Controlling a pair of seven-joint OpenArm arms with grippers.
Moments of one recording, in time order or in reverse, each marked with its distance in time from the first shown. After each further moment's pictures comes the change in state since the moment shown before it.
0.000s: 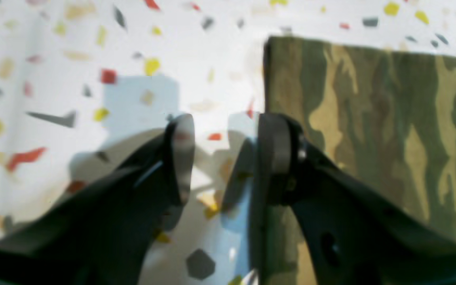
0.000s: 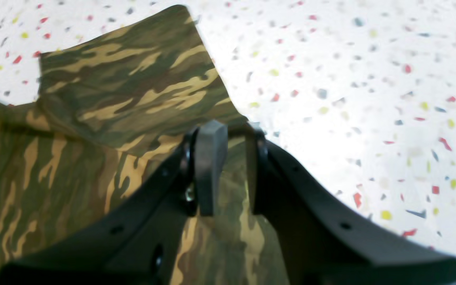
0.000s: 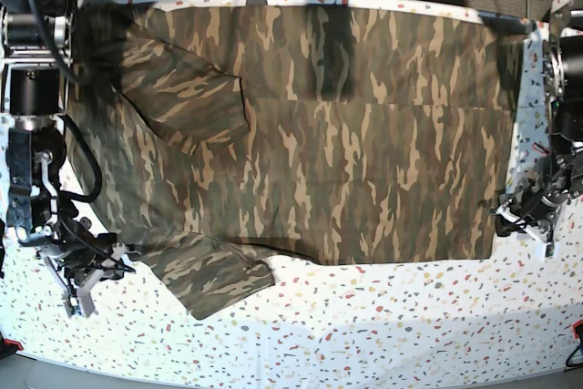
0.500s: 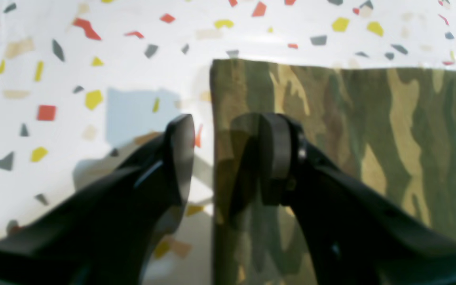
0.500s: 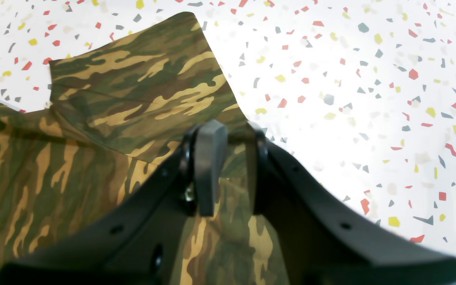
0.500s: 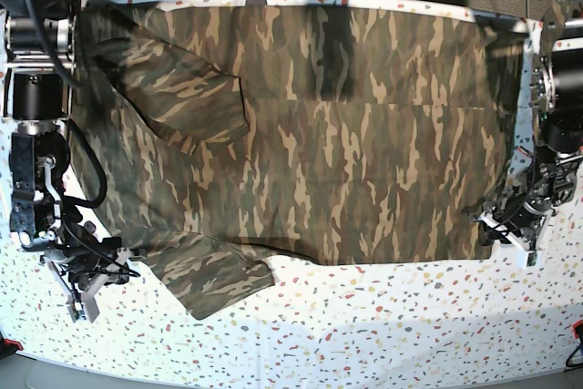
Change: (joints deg) left arm -2.0 3.3 0.0 -3.0 6.1 0.3 -4.4; right arm 0.6 -0.8 -0.1 0.0 0.0 0.1 -0.6
